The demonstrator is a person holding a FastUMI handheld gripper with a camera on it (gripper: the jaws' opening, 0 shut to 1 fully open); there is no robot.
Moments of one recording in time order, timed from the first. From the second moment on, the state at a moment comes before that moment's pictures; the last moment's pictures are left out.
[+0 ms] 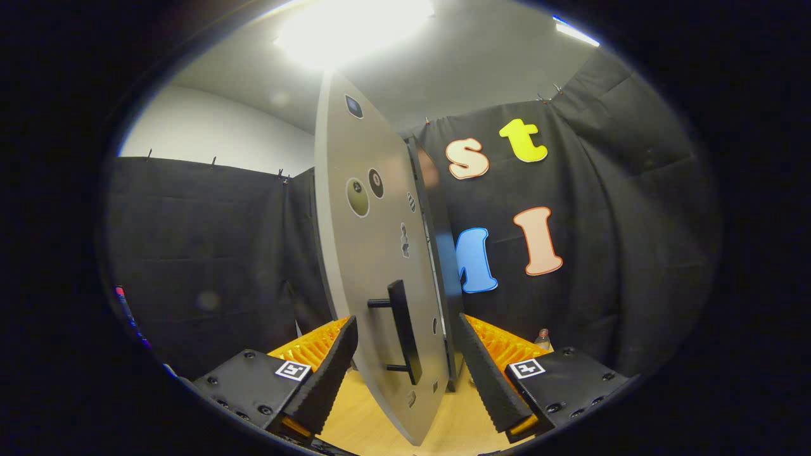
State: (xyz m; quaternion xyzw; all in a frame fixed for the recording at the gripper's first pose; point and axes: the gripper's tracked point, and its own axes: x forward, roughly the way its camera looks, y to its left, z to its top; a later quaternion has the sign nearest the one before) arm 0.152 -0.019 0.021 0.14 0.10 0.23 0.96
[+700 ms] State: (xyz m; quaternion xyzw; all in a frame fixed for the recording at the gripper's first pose) arm 0.169 0.019 -0.005 0.12 0.13 0.37 0.91
